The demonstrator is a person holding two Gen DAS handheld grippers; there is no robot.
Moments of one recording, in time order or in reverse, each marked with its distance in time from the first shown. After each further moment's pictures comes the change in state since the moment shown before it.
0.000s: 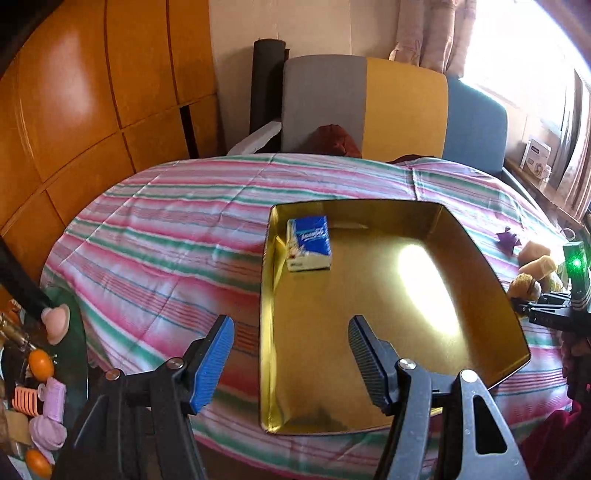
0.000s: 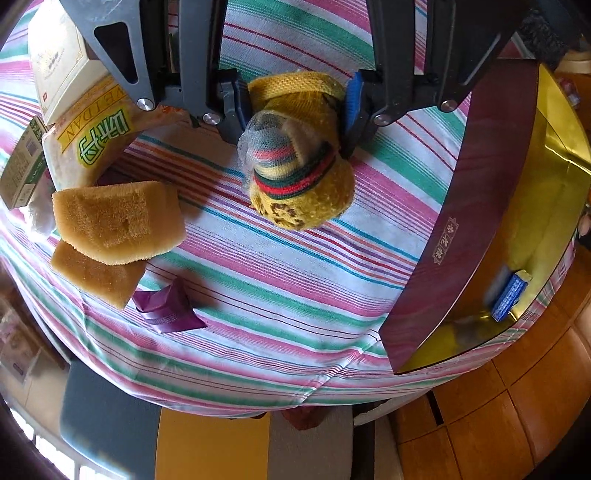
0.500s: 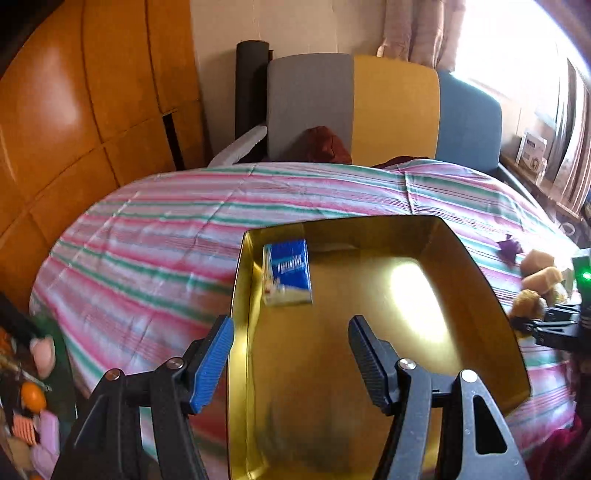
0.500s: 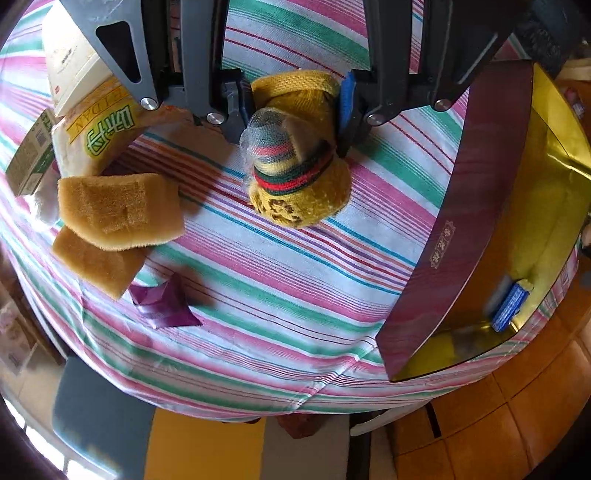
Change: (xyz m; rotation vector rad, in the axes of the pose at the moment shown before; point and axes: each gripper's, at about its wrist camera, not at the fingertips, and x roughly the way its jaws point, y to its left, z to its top) left arm 0.024 -0.025 0.036 0.028 -0.002 -0.026; right arm 0.002 0.004 0.010 -0.010 0.054 -0.006
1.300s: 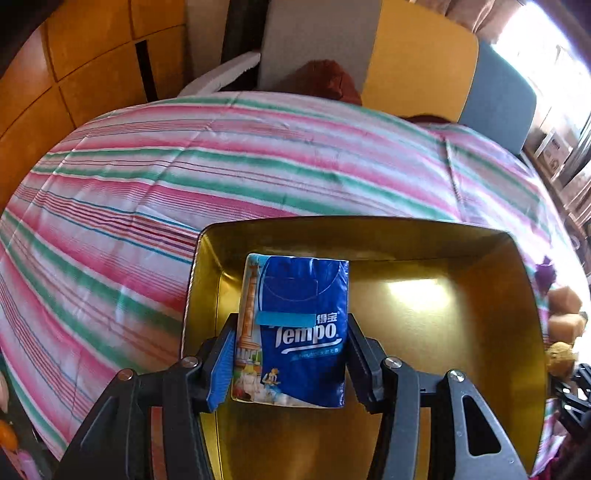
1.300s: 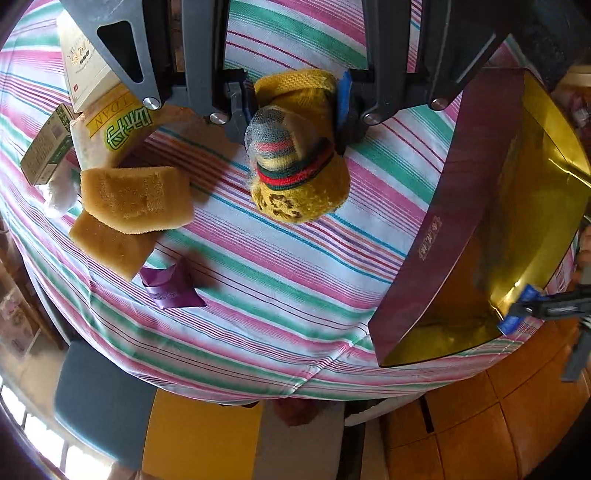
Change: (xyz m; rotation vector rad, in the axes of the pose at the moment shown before) left arm 0.153 0.009 0.060 -0.050 0.285 -0.069; right arm -0.020 0.002 -0.002 -0.046 -0.047 -0.020
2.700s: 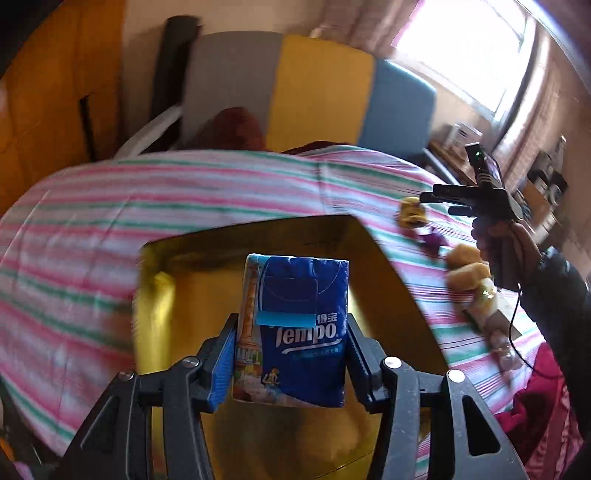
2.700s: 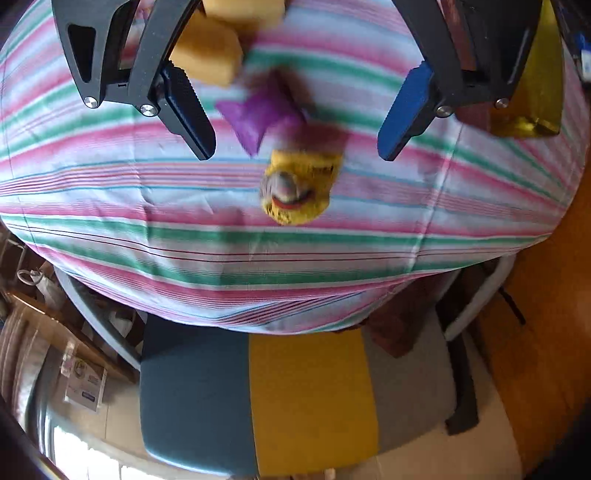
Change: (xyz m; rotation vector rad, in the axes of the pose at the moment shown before) left arm -0.111 -0.032 -0.053 0.144 -0.154 -0.257; right arm 0.025 -0.114 0.156 0.375 -0.095 -0.106
